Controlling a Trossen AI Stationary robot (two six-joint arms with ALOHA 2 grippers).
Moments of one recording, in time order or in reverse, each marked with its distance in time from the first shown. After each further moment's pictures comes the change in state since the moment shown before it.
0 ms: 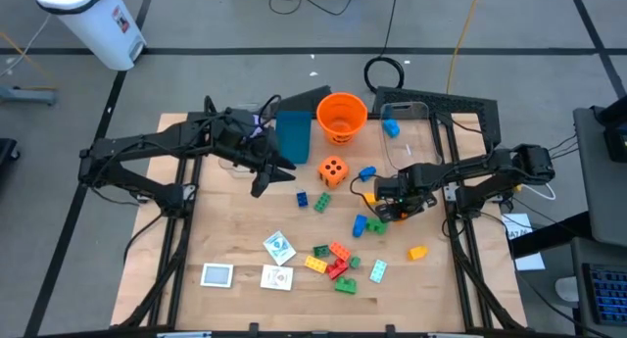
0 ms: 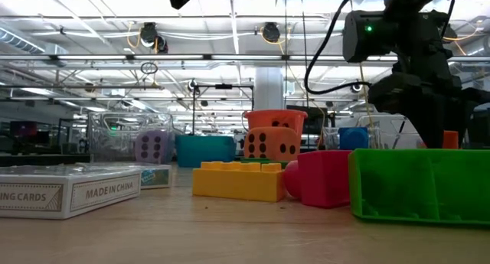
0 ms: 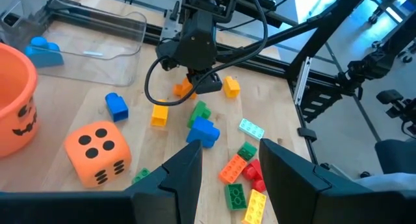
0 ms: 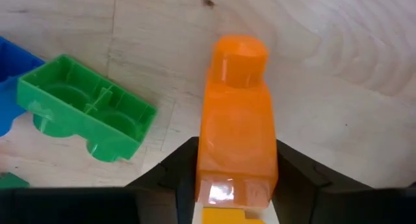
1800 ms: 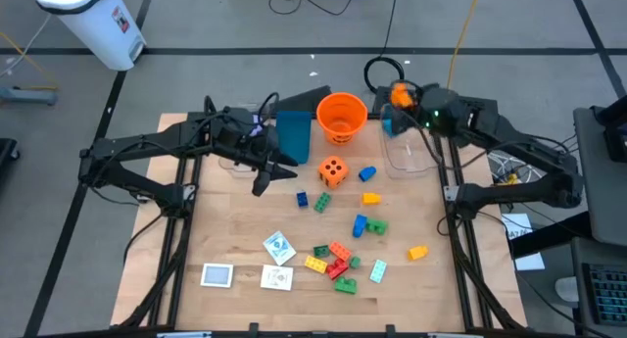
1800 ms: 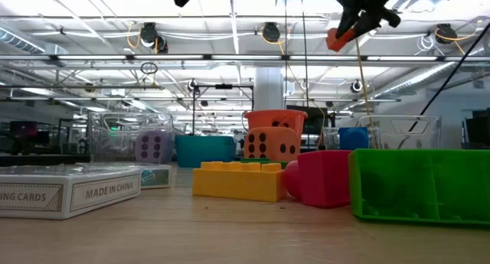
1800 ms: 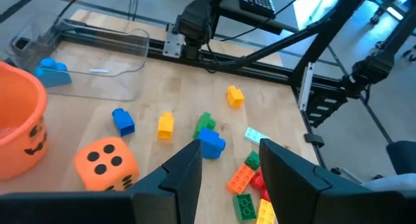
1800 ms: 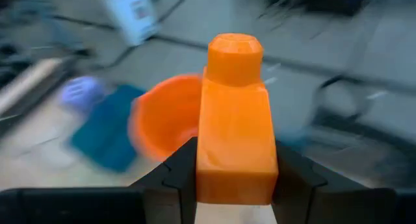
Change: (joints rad) left arm 0.002 0.000 0.000 0.039 -0.022 0.044; right arm -0.430 -0.337 0.463 0.169 0.692 -0.740
